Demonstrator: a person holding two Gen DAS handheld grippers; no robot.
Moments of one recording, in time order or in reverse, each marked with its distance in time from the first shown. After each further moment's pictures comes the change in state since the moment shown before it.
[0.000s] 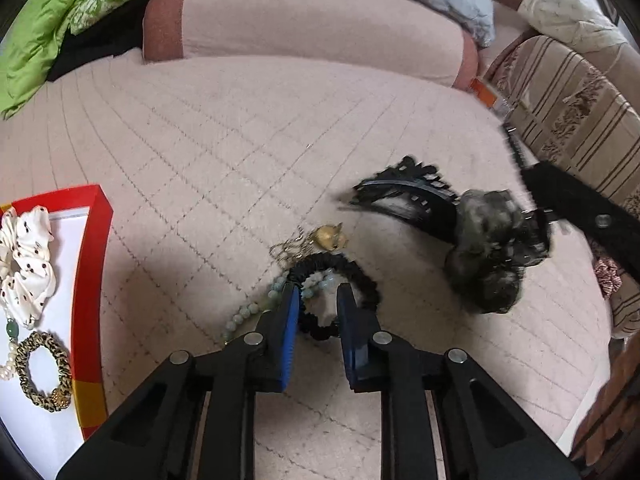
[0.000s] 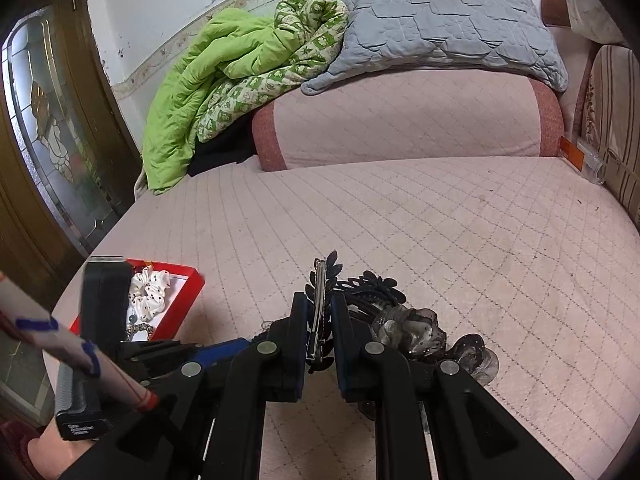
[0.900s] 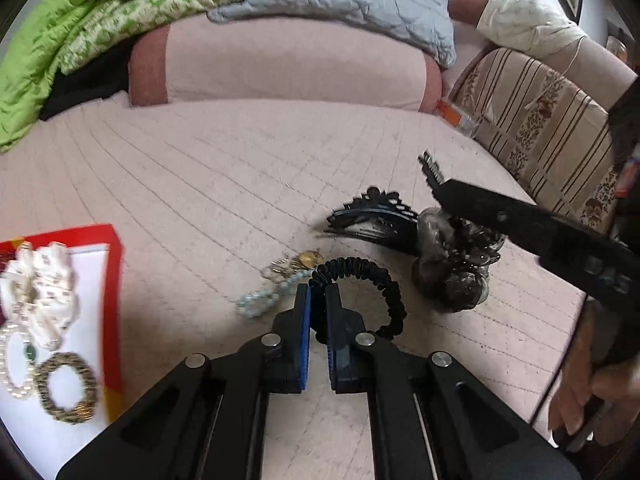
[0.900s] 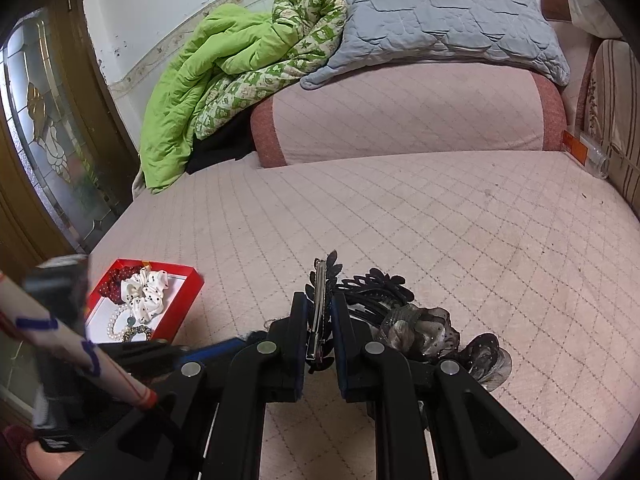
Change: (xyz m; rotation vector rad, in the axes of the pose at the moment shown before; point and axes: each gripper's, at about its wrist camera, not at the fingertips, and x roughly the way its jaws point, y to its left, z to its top) left arm -0.051 -0.005 -0.009 0.088 -0.155 -0.064; right arm 0.011 0.004 -0.001 0.007 0.011 -0.002
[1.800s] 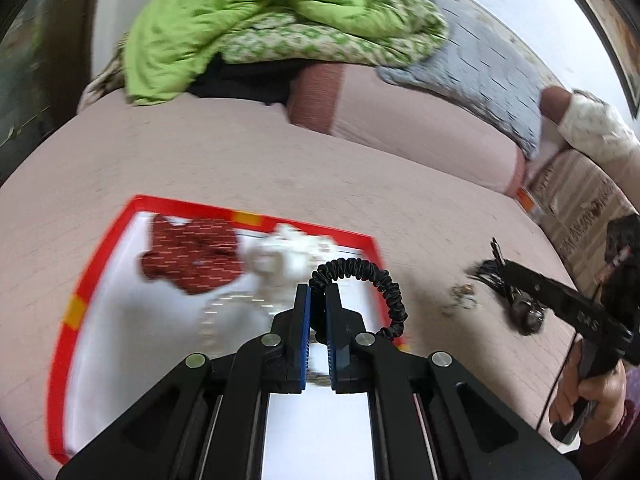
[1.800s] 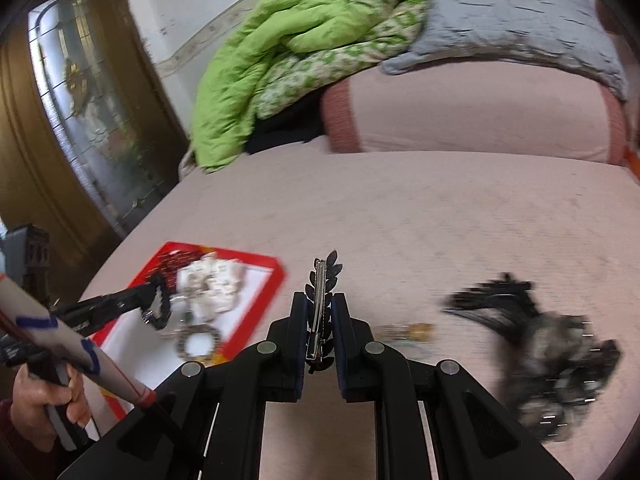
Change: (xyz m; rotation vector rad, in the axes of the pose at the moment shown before) left arm -0.121 0.180 -0.038 -0.275 -0.139 0.175; right arm 0.040 0.093 -0.005 -0.077 0.035 0.176
